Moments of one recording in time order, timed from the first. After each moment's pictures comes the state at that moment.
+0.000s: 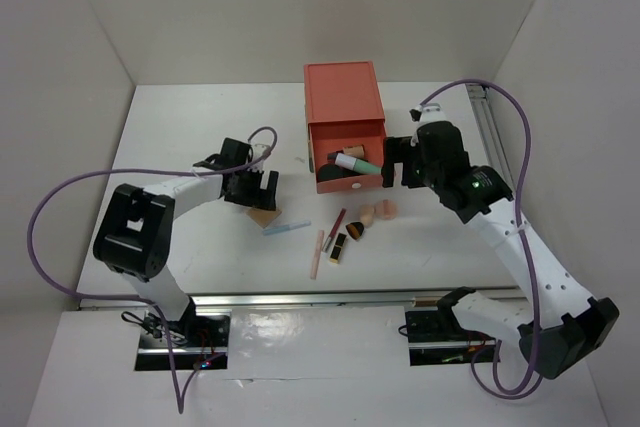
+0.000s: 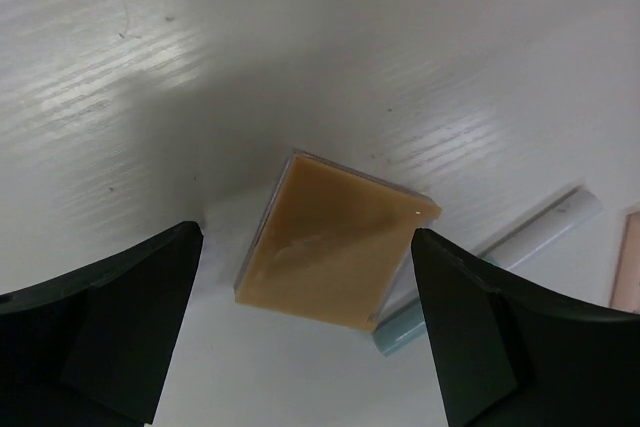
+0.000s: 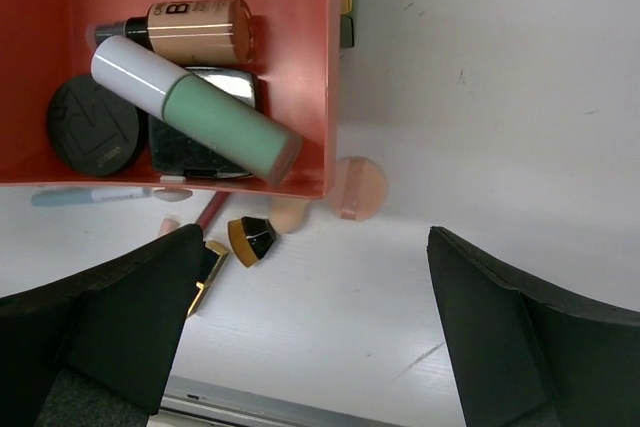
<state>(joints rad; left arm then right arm) -0.29 1.65 0.97 -0.33 0.19 -0.11 0.45 1.08 1.16 -0.73 0.20 0.27</state>
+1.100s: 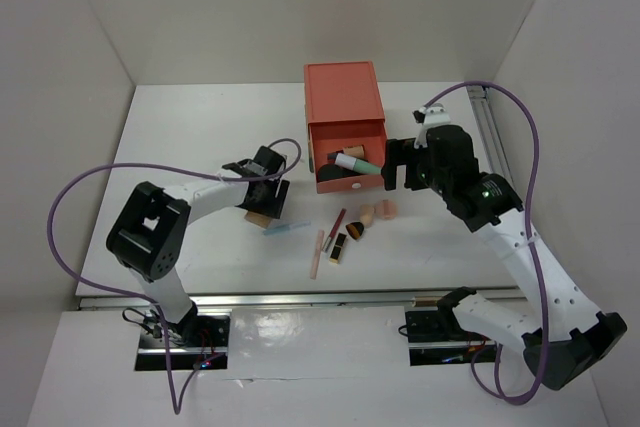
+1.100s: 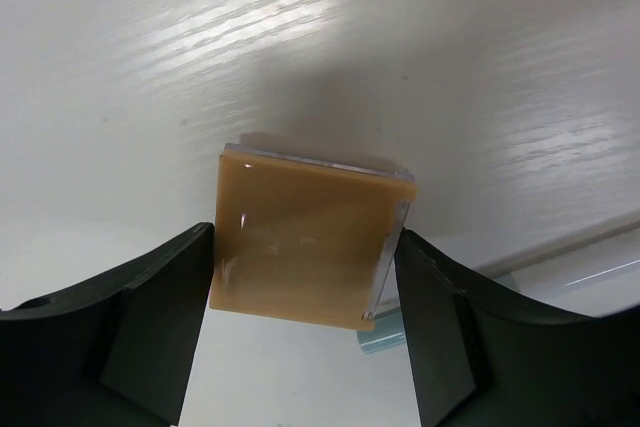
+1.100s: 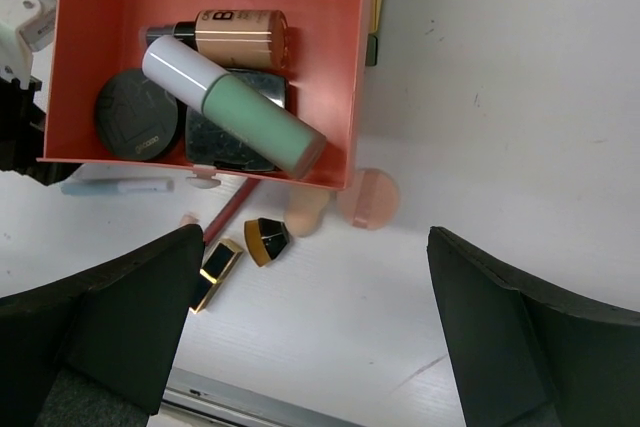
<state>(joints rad) -0.50 1.72 1.03 -0.46 -0.17 -0.22 0.45 1.01 1.15 -0.70 0.14 0.23</state>
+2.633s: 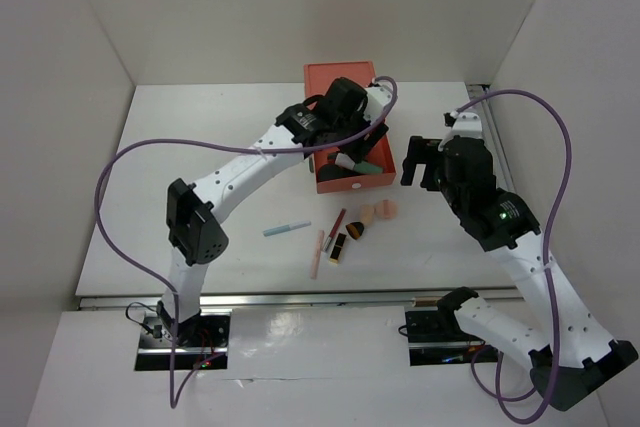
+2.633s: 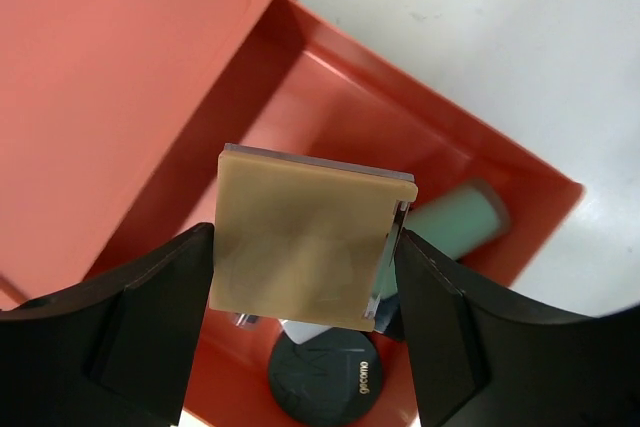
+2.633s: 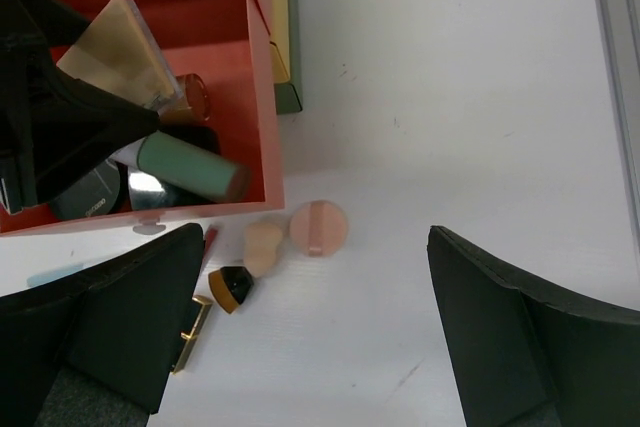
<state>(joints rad) -0.79 2.02 2.11 -0.75 -0.04 0.10 0.45 0.88 1.10 -0.67 0.36 0.29</state>
